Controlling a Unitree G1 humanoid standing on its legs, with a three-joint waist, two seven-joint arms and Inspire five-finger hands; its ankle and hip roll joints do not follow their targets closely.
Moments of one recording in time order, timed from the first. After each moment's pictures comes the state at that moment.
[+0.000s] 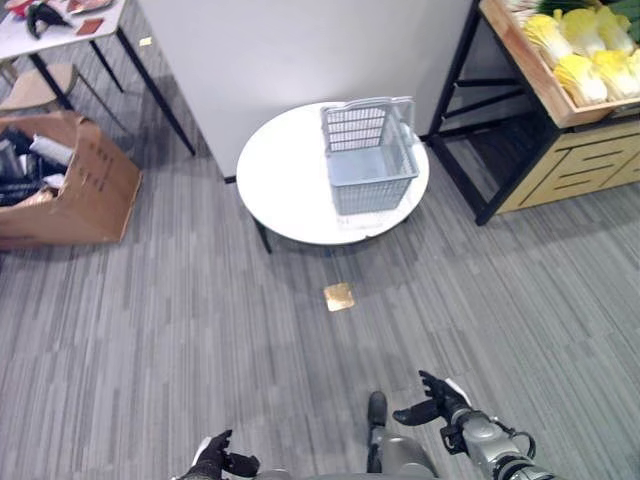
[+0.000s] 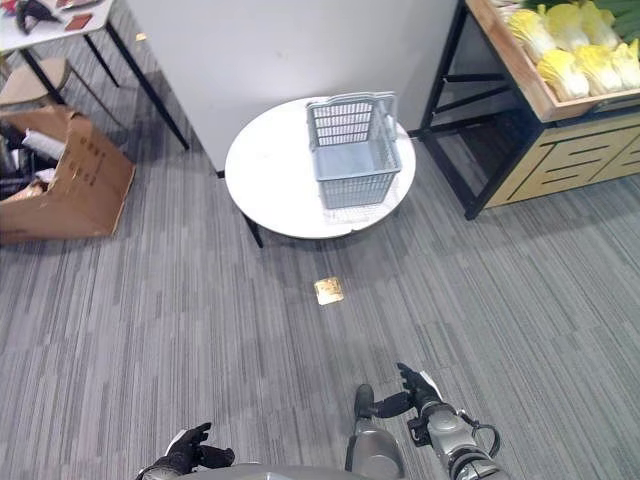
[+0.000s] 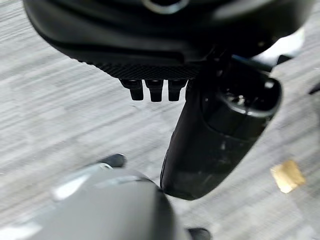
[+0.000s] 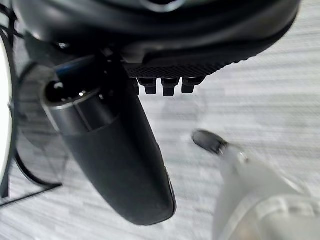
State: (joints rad) left arm -0.06 0.19 -0.22 1.35 -0.10 -0.14 0.07; right arm -0.14 -0.34 0.29 1.16 0.16 -0.12 0.03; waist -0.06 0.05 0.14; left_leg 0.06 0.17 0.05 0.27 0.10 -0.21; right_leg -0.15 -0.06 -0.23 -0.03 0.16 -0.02
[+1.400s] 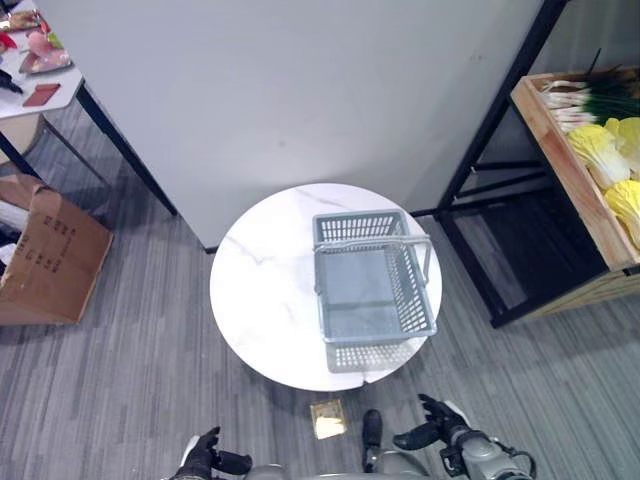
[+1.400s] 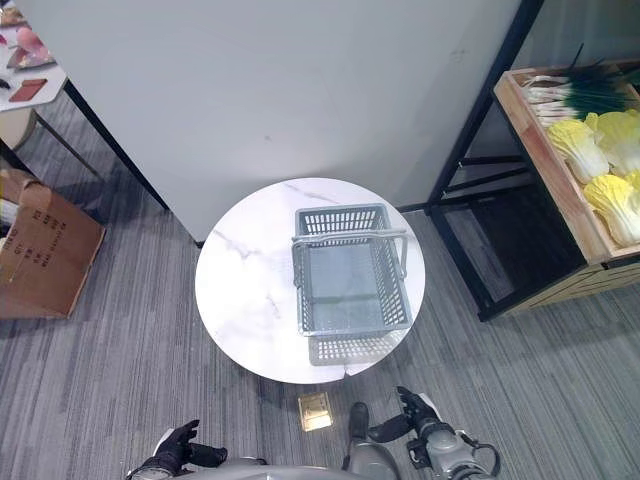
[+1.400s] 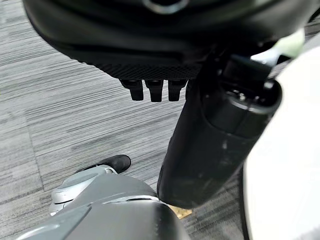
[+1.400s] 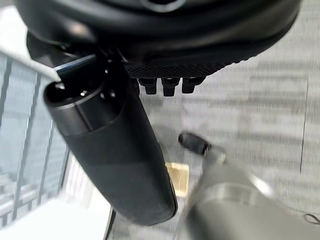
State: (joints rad) left arm -0.03 0.23 -0.19 1.33 -0.10 -0.14 0.07; right arm -0.10 -0.36 0.31 1.23 0.16 -0.12 0.03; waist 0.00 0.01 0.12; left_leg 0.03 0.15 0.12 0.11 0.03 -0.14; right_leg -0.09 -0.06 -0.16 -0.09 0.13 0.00
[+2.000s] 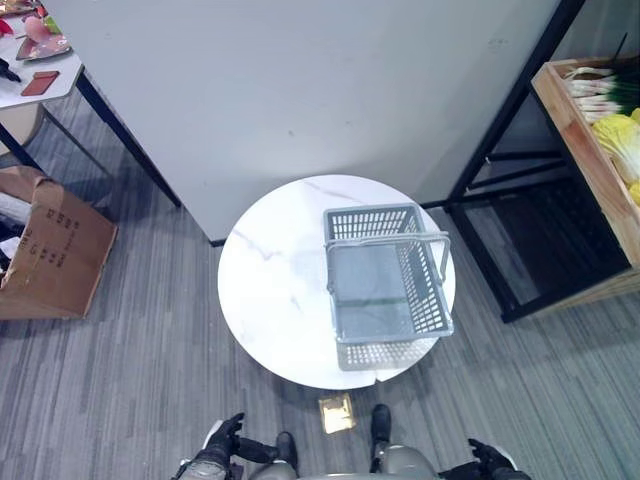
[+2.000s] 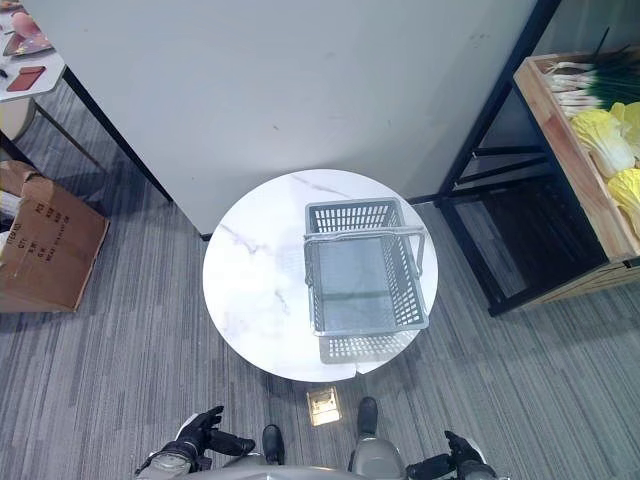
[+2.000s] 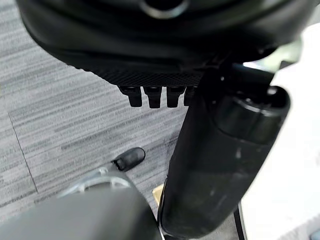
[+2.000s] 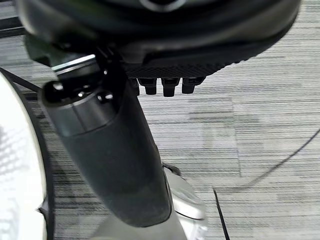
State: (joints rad) left arm -0.06 0.23 -0.24 1.29 -0.10 -0.14 0.07; right arm -0.01 -0.36 0.18 1.33 0.15 -0.10 -0.03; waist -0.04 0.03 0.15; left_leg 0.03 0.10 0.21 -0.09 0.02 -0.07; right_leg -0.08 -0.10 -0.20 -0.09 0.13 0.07
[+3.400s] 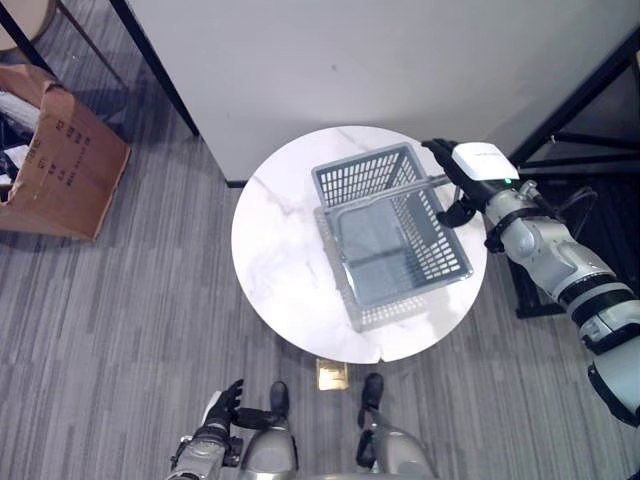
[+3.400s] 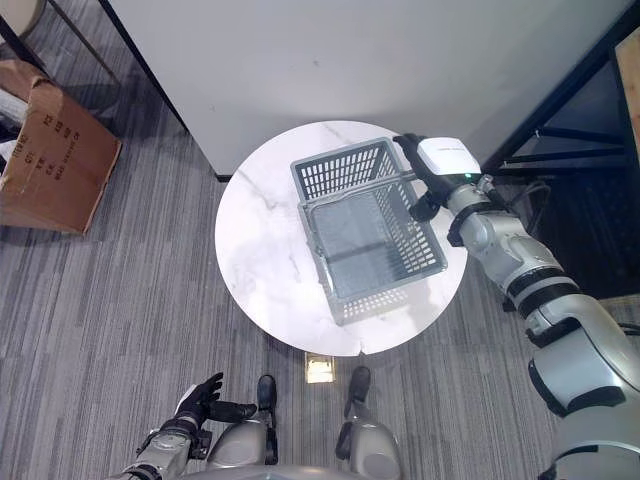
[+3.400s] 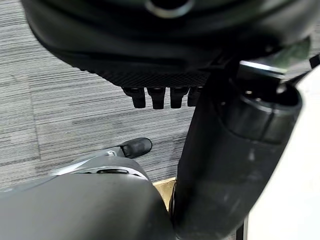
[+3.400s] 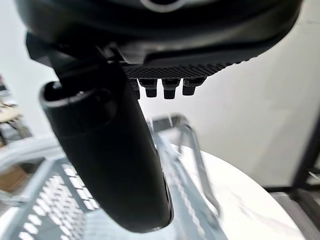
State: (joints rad) left arm -0.10 0.23 -0.22 1.23 -0.17 -0.18 0.09; right arm -0.87 -0.85 0.68 0.77 -0.35 -0.14 -0.16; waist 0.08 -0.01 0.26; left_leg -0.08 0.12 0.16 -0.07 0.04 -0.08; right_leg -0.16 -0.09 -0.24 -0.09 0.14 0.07
